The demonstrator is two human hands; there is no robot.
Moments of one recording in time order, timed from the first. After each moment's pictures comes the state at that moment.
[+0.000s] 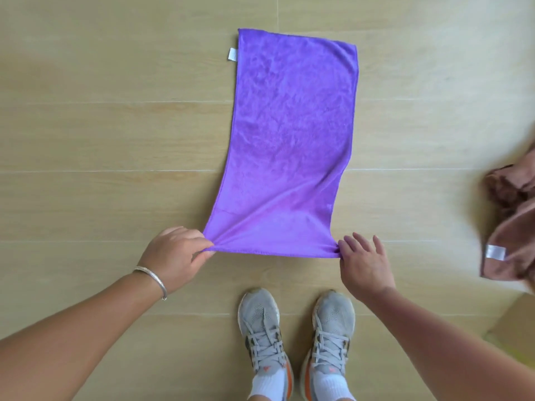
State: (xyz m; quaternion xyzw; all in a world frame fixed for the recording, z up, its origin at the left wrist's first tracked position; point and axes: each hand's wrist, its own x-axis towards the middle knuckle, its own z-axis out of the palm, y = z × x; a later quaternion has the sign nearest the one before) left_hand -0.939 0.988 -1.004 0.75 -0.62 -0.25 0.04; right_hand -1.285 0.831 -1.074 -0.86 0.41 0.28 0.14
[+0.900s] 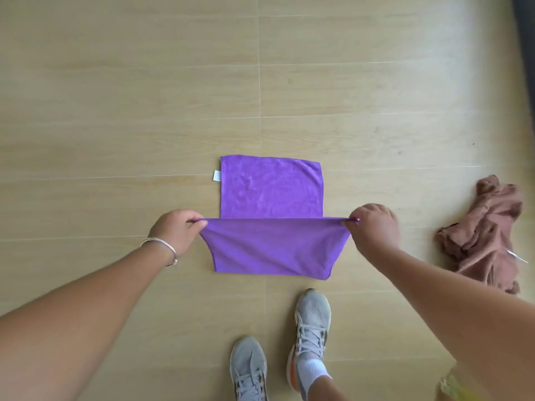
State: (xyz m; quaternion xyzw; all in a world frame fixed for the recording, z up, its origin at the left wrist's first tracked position) left_hand -0.863 0.802 -0.949 0.85 -0.38 -0.35 0.08; right_hand -1.210 0.608 -0.951 -0.80 0.56 0.12 0.17
